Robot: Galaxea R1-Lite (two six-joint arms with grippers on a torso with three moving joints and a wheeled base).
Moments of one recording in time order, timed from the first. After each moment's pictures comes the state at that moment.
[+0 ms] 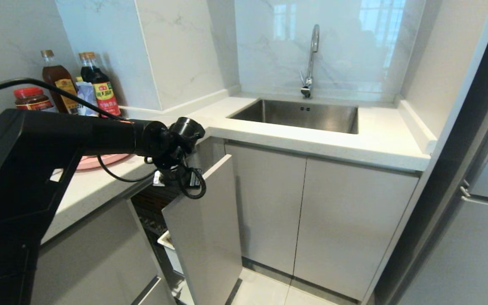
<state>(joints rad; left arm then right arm) -0.34 2.21 -1.80 0.62 0.40 -0.25 0.00 0.00 0.00 0.01 0.00 -0.01</state>
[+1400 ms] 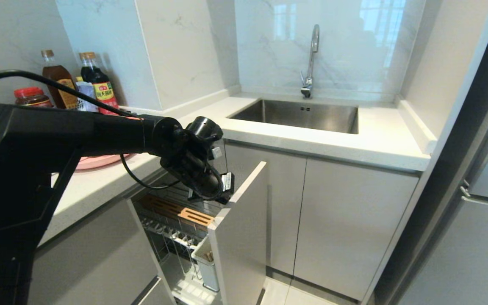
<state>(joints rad) -0.47 2.16 -1.79 0.69 -0.13 -0.38 0.00 0.00 0.00 0.01 0.00 -0.01</state>
